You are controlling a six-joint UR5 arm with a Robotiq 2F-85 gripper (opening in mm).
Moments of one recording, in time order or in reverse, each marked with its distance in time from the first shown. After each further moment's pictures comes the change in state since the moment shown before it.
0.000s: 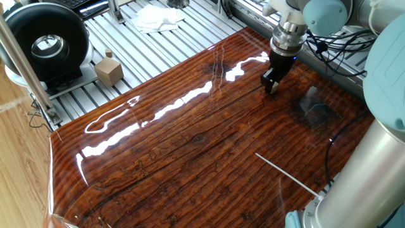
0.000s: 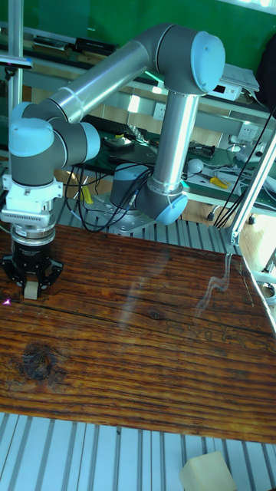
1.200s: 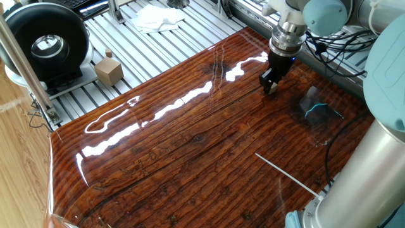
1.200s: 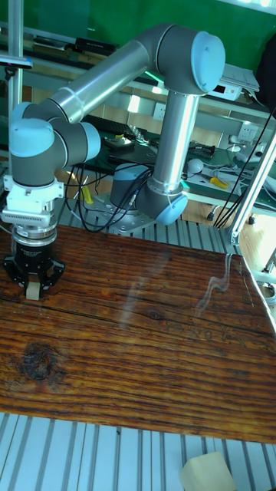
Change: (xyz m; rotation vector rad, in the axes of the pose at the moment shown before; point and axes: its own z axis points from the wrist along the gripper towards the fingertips) arm -0.001 0.006 0.000 -0.014 -0.003 0.012
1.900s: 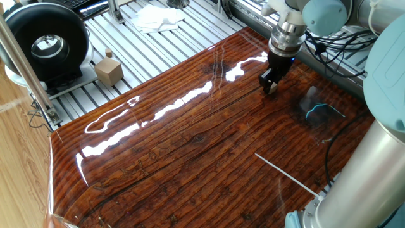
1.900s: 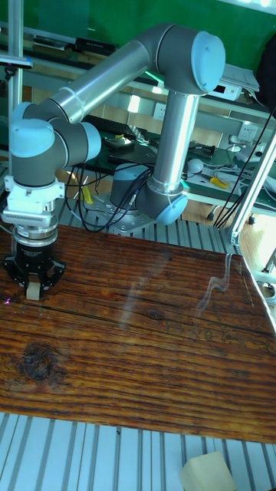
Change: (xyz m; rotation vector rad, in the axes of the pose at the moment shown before) arm 0.000 0.004 0.001 -0.009 0.000 0.007
